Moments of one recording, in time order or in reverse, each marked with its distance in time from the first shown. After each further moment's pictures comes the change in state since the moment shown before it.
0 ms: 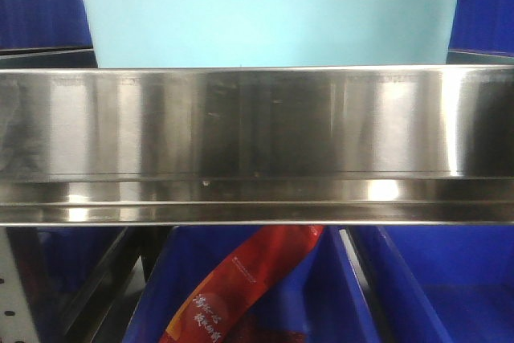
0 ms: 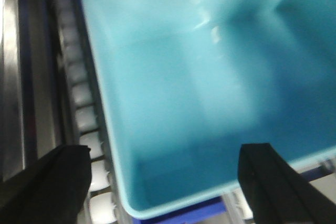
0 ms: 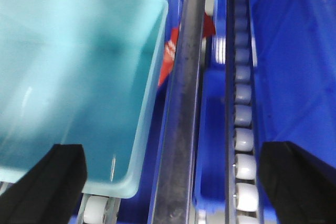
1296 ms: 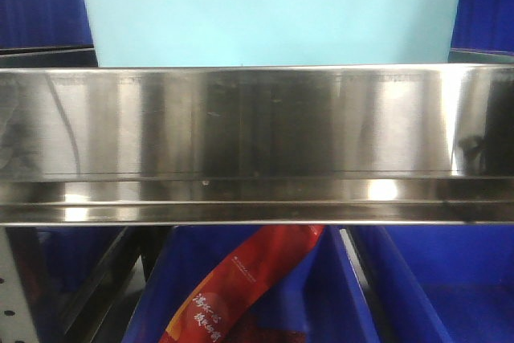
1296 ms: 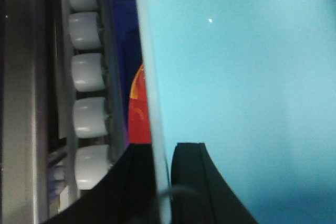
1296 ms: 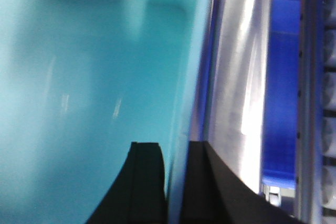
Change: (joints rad) left arm 0.142 0.288 -0.047 -0.133 -0.028 0.008; right arm 0.000 0.458 -0.142 0.081 -0.024 -0.022
